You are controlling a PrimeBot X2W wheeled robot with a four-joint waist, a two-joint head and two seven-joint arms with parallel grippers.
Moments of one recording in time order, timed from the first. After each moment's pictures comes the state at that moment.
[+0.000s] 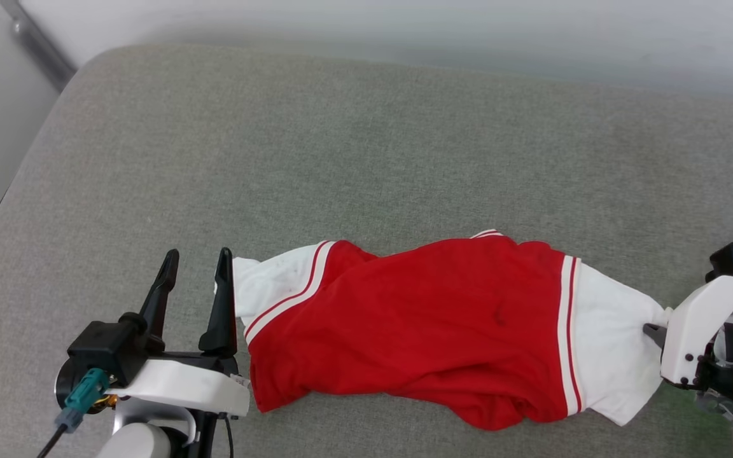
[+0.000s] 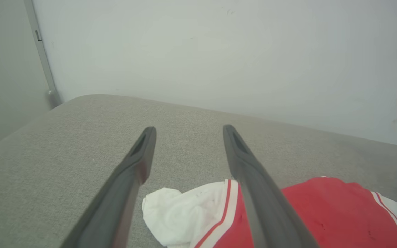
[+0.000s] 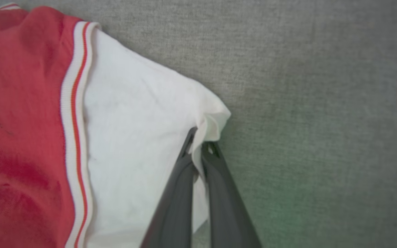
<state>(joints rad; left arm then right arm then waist) -0.13 0.38 -0.38 -0.07 -0.60 0.24 -0.26 -0.31 -0.22 -0.14 0.32 0.36 0.13 0.85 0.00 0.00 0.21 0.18</state>
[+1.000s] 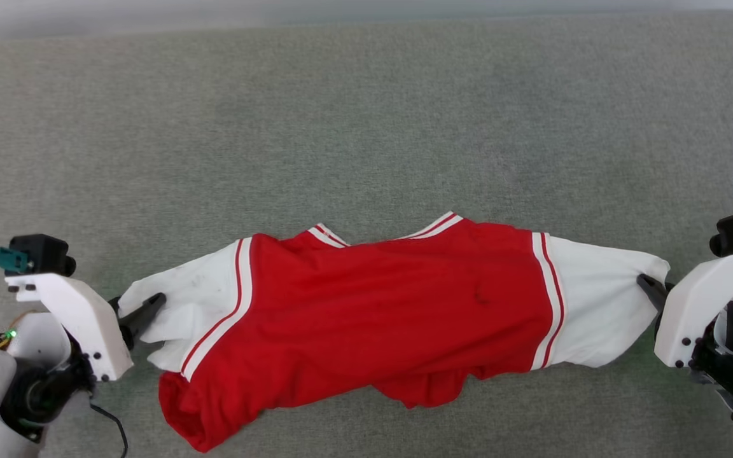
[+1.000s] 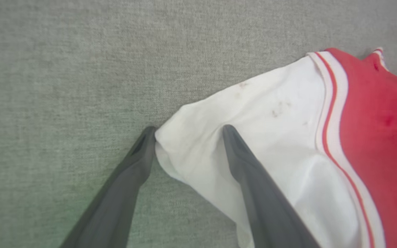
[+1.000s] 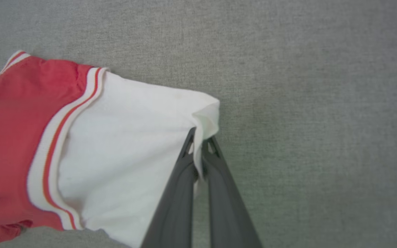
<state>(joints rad) -0.34 0.67 -0.36 0.24 -0.99 0.01 0.49 -0.27 -0.17 -0.14 0.07 0.33 0.13 0.79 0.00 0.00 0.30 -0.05</state>
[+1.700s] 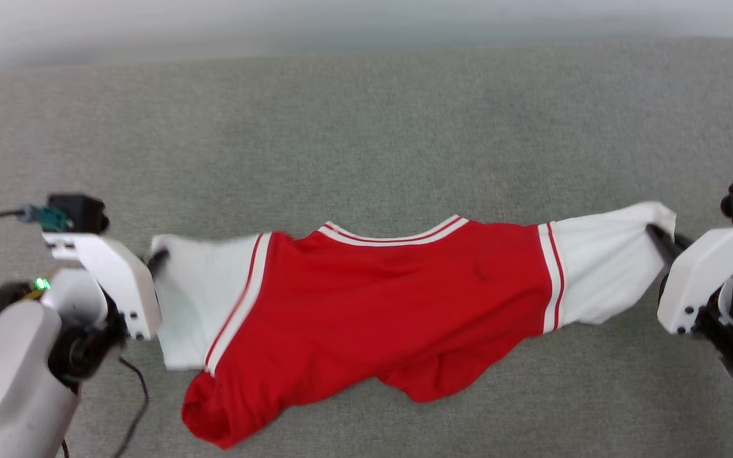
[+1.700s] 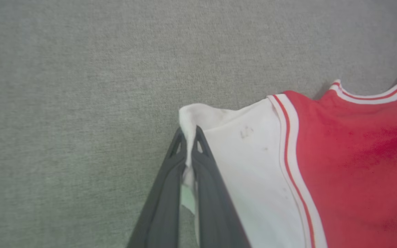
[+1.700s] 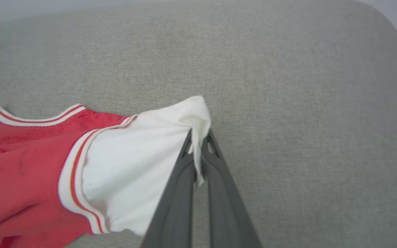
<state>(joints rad) -0.50 0.59 -0.45 0.40 -0.88 -0.02 0.44 -0.34 -0.21 -0.09 0.12 0.31 0.13 0.63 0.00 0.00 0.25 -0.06</state>
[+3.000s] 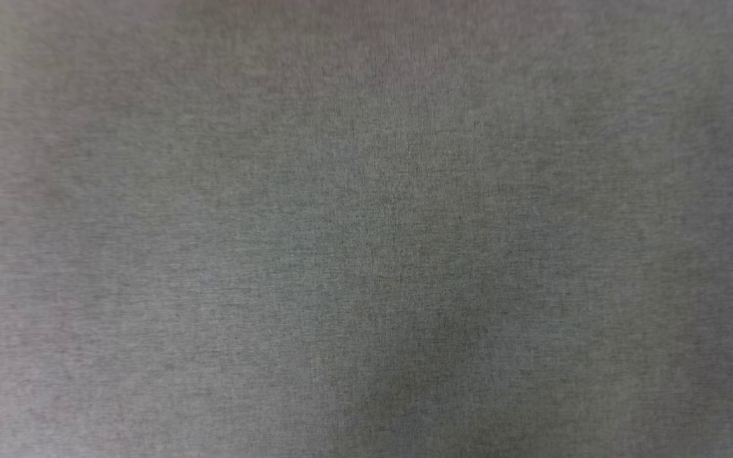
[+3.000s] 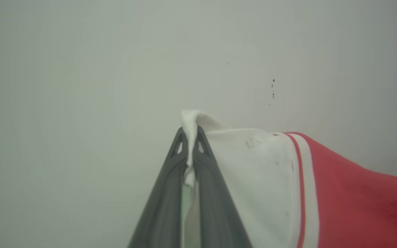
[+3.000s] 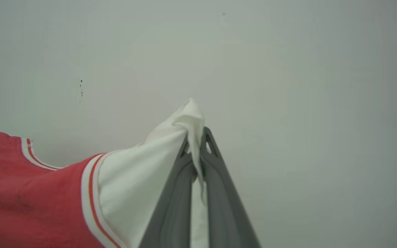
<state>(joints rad) -1.71 0.54 -0.32 0.63 -0.61 0.00 -0.10 -1.64 -0.25 -0.03 0.44 0.26 0.13 0.19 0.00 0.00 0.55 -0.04</state>
